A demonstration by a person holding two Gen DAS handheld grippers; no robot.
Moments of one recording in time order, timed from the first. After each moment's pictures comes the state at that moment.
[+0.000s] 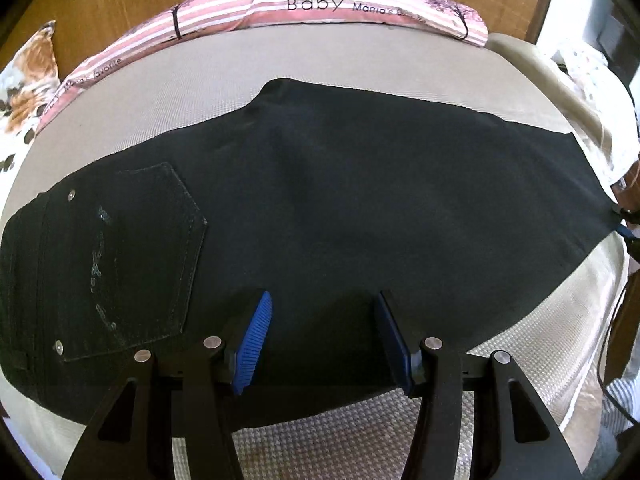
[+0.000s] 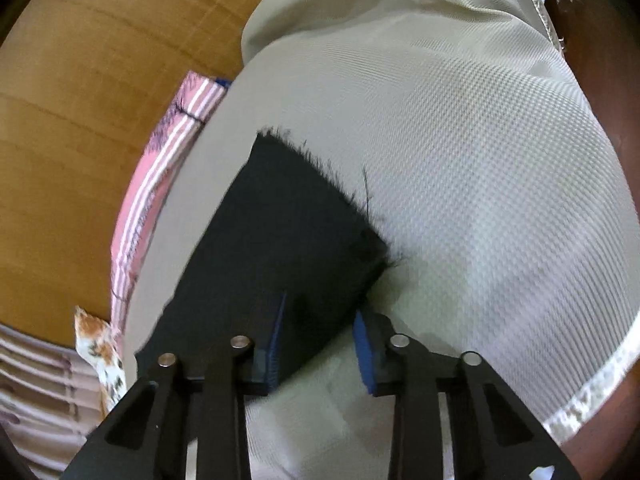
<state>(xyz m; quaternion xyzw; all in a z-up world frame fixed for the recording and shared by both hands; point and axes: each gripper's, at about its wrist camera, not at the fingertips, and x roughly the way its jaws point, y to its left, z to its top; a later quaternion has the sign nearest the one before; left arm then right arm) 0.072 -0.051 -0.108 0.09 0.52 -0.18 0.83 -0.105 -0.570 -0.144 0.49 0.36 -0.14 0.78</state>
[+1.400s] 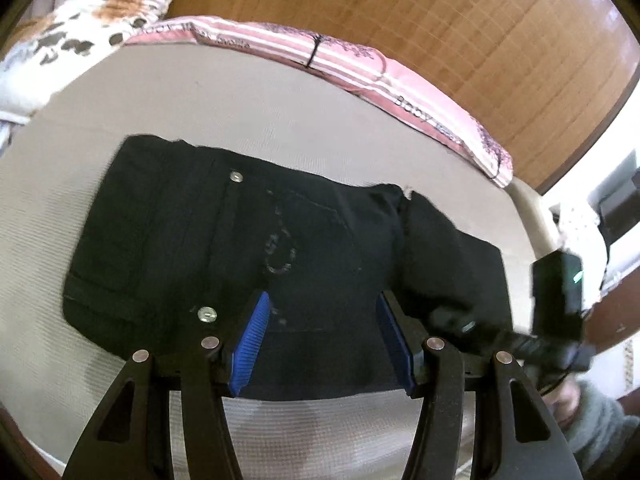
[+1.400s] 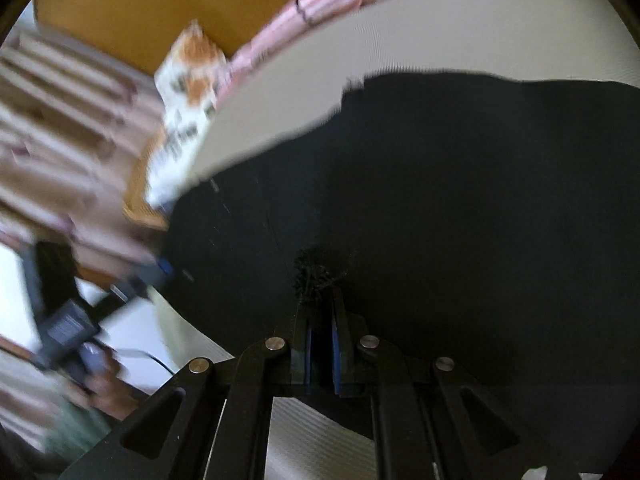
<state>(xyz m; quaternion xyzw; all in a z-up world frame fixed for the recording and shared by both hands) 0.067 0.101 -0.057 -0.16 0.47 -0.15 0.85 0.090 -0.152 -0.125 0.21 0.53 0.25 0.78</state>
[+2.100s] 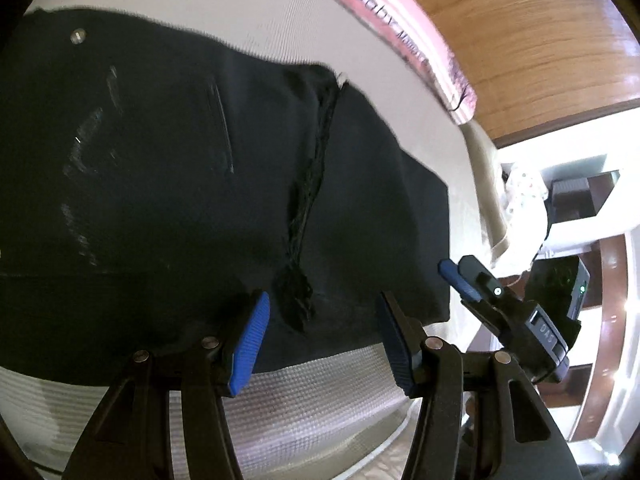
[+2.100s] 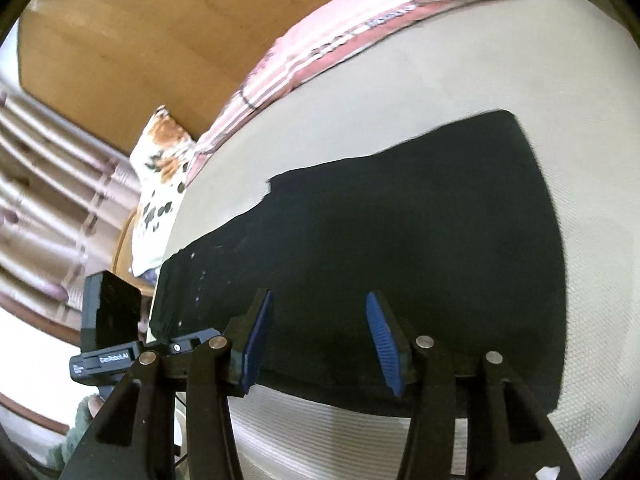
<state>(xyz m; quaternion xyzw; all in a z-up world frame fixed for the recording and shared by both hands) 0.097 0.025 -0.105 -0.24 0.61 -0.26 0.71 0.043 -0.263 -0.103 0.31 0.45 0.15 0.82</state>
